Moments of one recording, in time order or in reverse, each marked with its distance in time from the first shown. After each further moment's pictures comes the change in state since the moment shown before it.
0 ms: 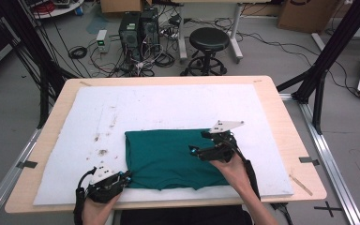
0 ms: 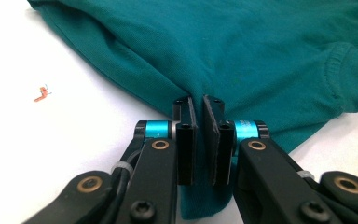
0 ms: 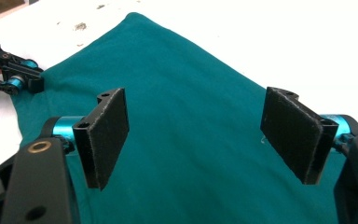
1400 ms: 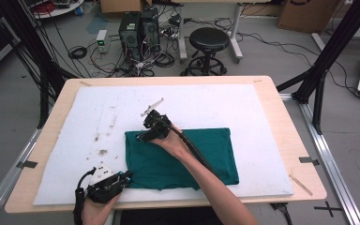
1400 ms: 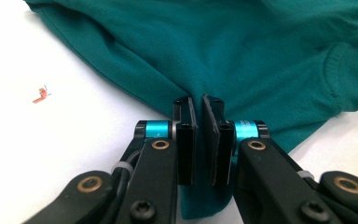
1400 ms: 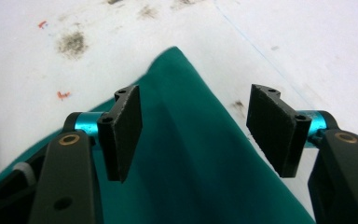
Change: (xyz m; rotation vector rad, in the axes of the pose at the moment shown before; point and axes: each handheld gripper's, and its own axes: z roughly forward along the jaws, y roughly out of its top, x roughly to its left) left arm 0.001 -0.002 0.000 -0.010 -0.007 0.008; right arm 0.033 0.092 0.189 0.219 0.166 -0.140
